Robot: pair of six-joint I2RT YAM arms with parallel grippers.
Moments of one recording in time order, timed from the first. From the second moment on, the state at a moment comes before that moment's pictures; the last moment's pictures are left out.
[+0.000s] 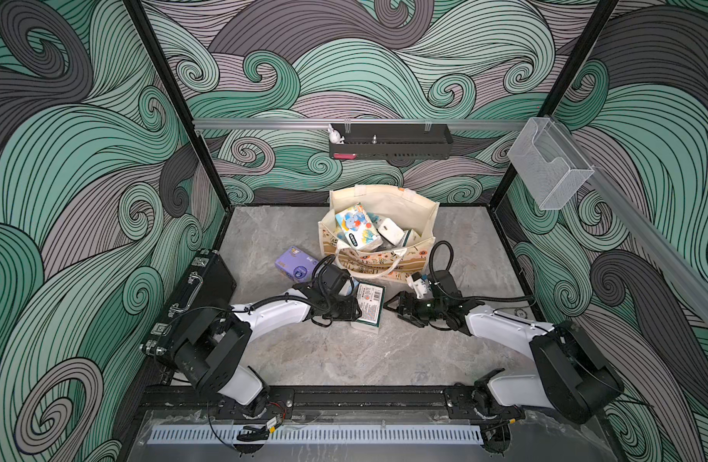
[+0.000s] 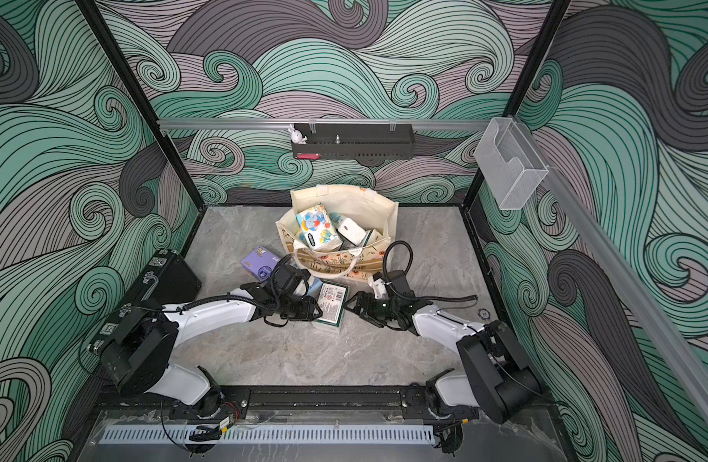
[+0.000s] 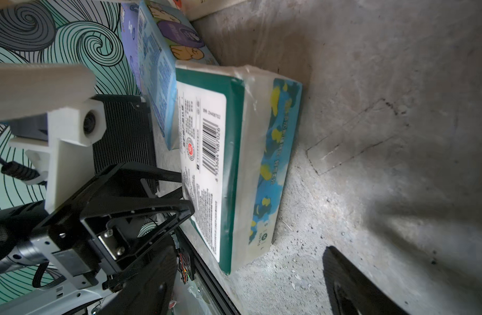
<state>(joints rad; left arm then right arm) -0.70 1.52 0.80 -0.31 0.30 -0.61 0.47 1.36 0.49 0.03 -0.63 0.81</state>
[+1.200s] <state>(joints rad) -0.81 1.43 0.63 -0.21 0.42 -0.65 0.57 1.52 0.41 0.35 -0.68 0.98</state>
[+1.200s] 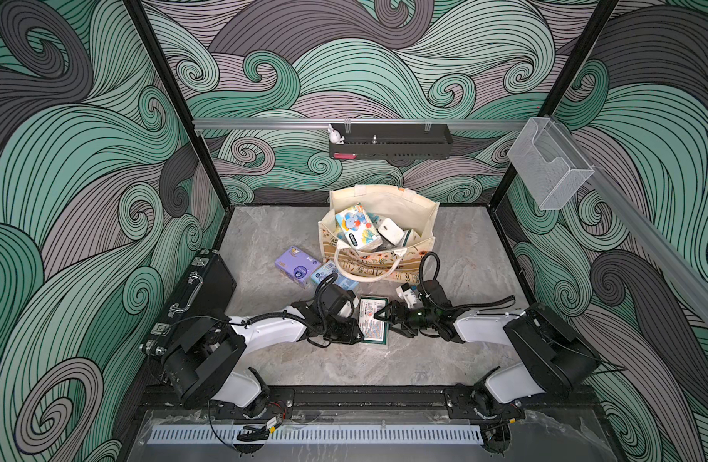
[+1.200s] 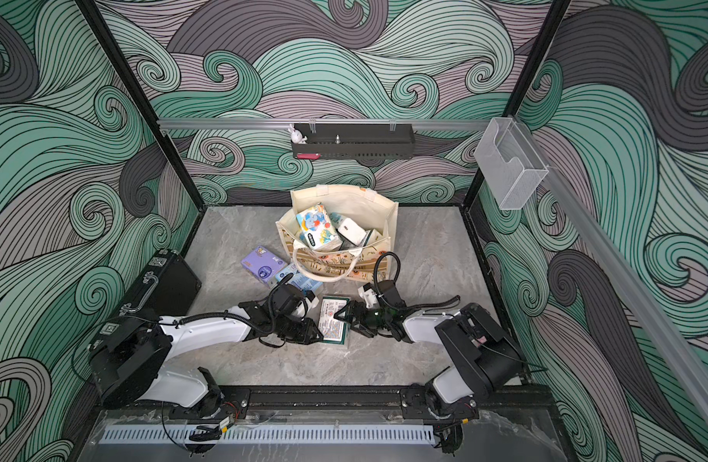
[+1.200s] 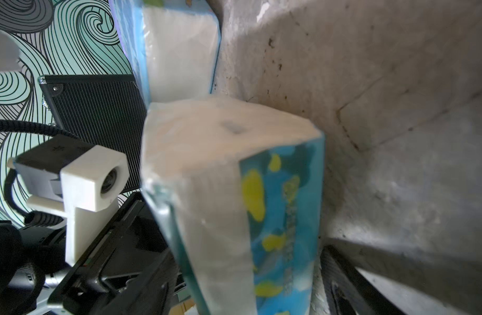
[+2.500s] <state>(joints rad) -0.75 0.64 0.93 -0.92 -0.05 -0.42 0.61 0.83 1.31 -0.78 -0.18 0.39</state>
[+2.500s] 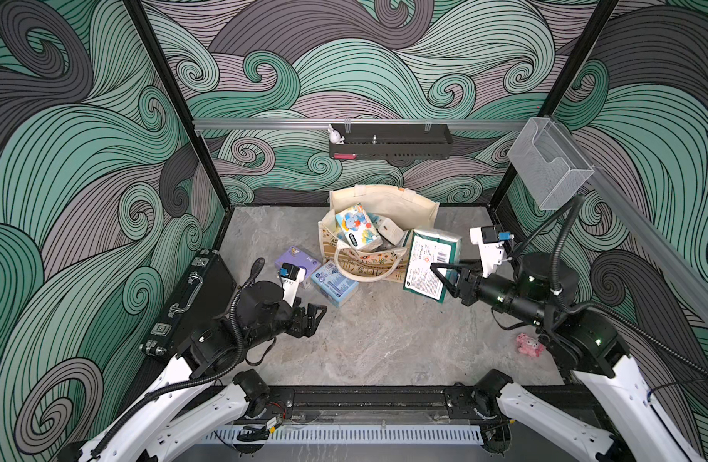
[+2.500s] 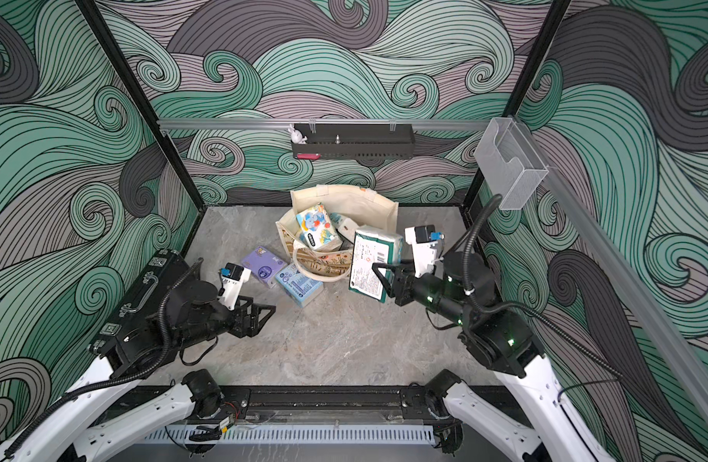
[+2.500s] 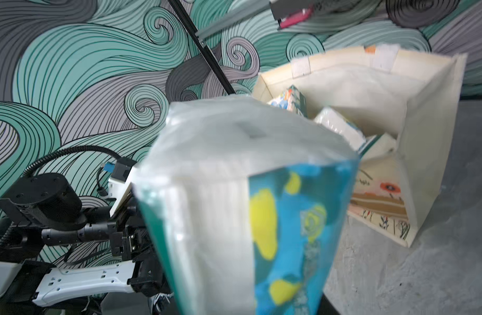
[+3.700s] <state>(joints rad) -0.75 0.50 0.92 -0.99 -0.13 -0.26 0.61 1.82 2.24 -1.06 0.36 -0.18</state>
